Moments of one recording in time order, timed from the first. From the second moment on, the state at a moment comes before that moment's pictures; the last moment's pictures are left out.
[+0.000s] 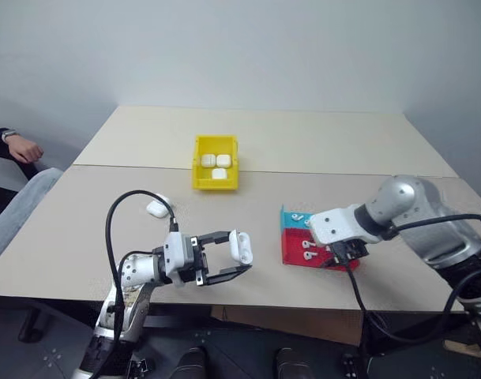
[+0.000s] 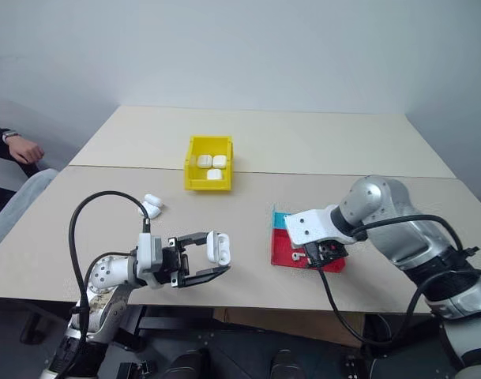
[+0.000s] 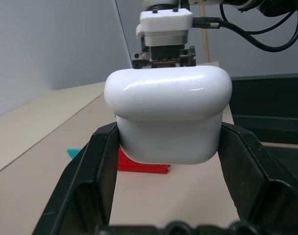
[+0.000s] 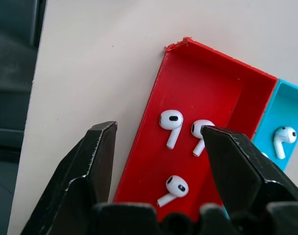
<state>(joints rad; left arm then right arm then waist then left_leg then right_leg) -0.18 0.37 -0.07 -0.14 -0.36 -0.13 -1.17 -0.80 -0.94 0.49 -0.13 -0.14 0.37 1.52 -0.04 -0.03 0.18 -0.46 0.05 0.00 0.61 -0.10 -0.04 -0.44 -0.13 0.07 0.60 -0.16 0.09</state>
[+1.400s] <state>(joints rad) -0.15 0.46 -0.12 -0.30 -0.38 0.09 -0.99 -0.82 -0.80 0.56 0.06 -0.31 0.27 1.49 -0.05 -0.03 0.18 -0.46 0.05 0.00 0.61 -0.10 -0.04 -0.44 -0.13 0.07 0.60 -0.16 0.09</state>
